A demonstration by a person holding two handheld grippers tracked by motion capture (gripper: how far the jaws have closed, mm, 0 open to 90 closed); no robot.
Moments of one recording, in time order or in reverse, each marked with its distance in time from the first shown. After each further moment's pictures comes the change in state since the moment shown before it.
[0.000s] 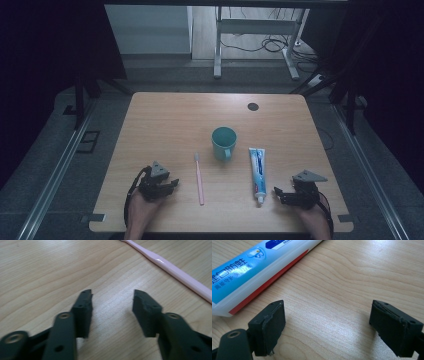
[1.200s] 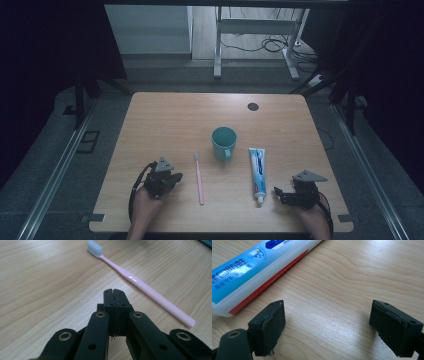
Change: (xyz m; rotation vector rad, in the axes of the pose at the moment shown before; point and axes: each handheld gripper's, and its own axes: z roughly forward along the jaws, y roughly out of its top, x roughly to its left) left arm -0.014 0.025 -0.004 -0.001 -0.087 0.018; right arm 0.000 0.000 0.000 -0.001 0.000 -0.001
